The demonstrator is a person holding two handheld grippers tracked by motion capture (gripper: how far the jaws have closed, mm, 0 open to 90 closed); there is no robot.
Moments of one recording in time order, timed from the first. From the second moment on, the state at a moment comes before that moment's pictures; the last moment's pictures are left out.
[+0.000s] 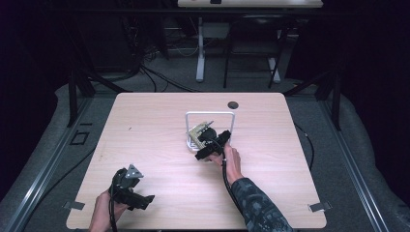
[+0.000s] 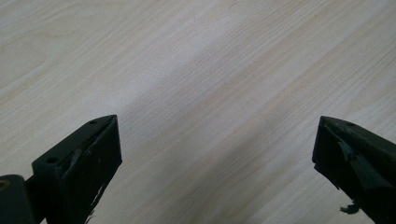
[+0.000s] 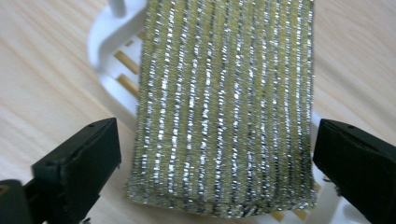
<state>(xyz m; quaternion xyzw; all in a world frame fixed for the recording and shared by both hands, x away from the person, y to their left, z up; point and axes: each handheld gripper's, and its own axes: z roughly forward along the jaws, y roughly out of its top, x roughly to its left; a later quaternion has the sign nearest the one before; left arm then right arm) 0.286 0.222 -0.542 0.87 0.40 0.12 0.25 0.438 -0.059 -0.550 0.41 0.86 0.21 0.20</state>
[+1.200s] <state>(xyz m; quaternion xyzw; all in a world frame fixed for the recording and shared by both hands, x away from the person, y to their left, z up) 0.289 0.217 -0.542 0.88 0.39 0.12 0.25 0.365 -0.106 -0.473 0.36 0.86 0.30 0.17</state>
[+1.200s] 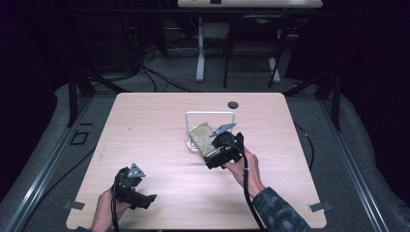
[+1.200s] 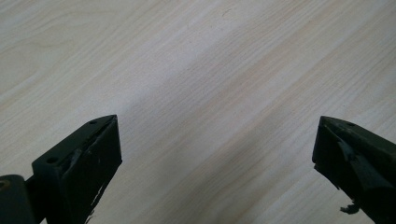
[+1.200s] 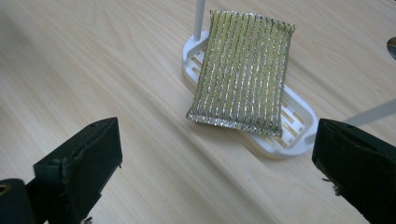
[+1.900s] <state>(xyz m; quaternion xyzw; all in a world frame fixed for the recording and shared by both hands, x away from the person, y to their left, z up) 0.290 0.216 -0.543 0.88 0.40 0.12 0.25 0.311 -0.176 -0.459 0.37 0.86 0.28 0.19</state>
